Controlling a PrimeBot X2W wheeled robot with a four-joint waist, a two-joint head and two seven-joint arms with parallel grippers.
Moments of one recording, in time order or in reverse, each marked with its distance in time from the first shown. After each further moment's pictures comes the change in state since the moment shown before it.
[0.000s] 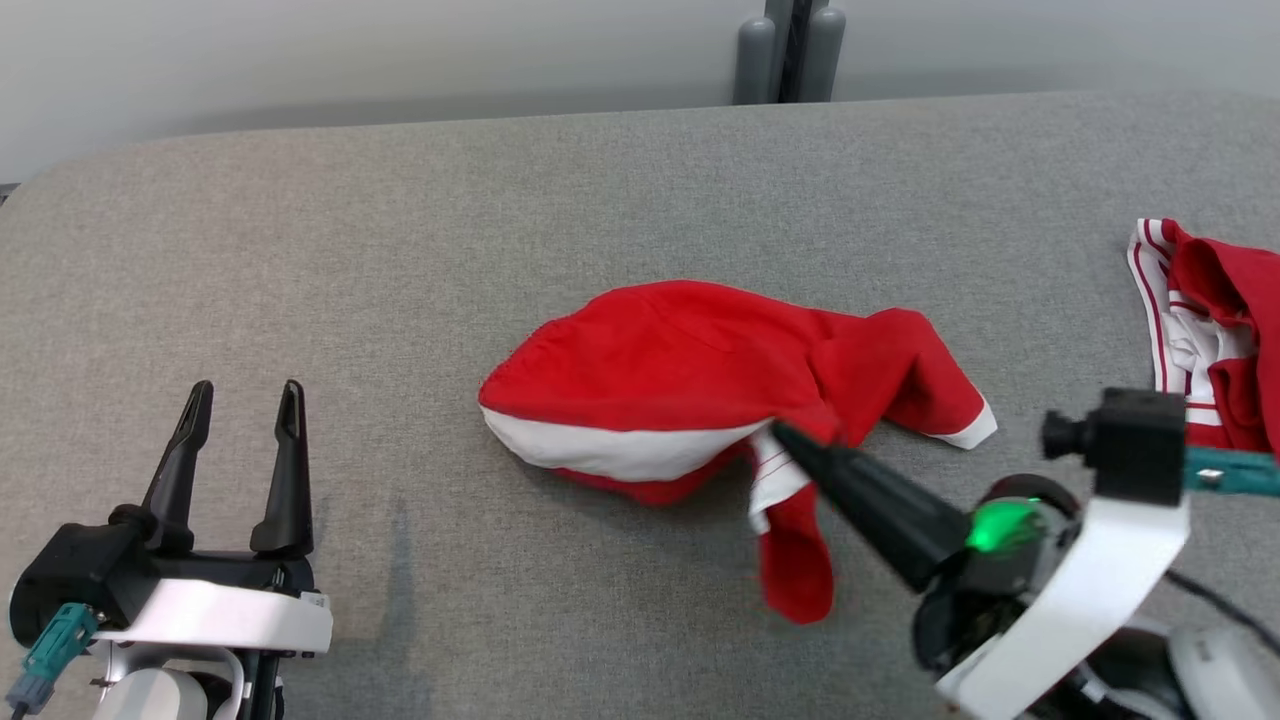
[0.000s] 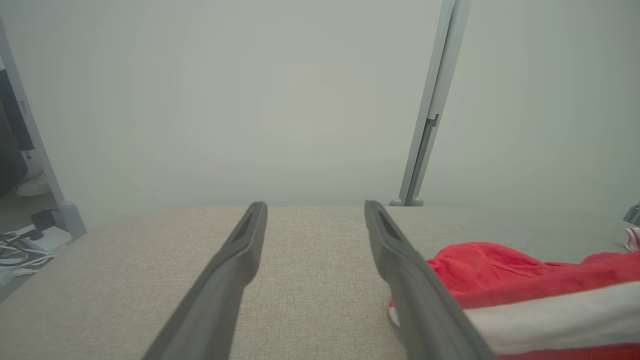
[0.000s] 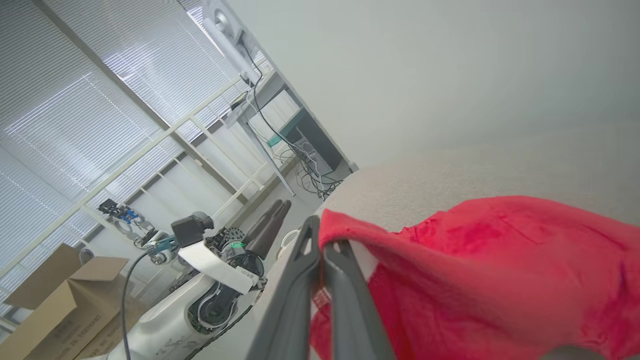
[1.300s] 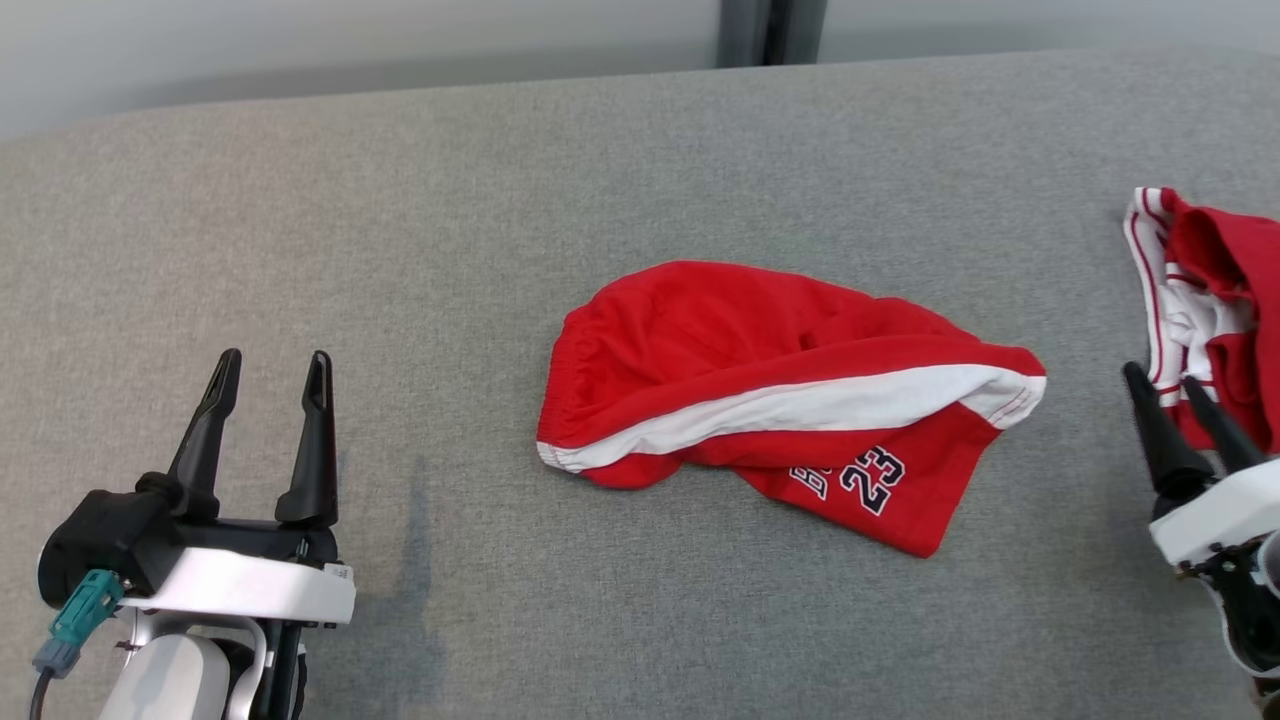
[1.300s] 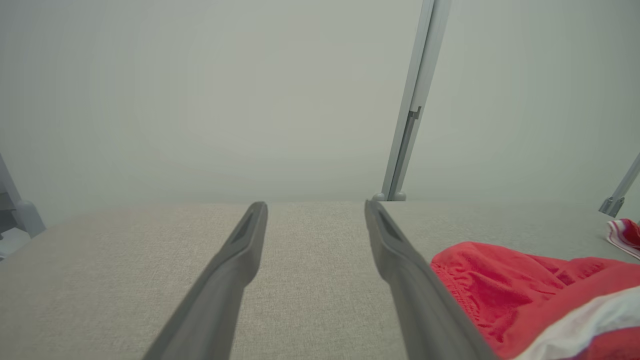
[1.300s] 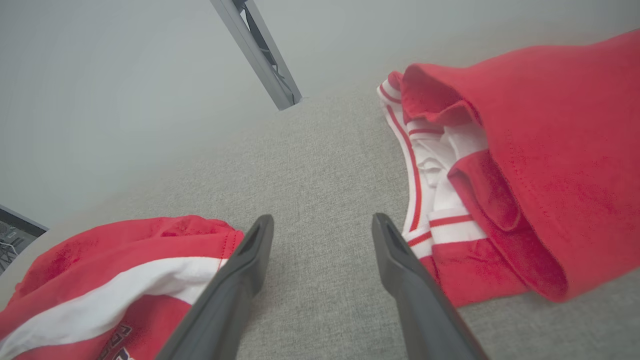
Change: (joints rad) left arm -0.064 -0.044 -0.003 0.044 0.033 -0.043 -0.004; right arm -0.155 -0.202 -0.235 0.869 -0.079 0.000 -0.455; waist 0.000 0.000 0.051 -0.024
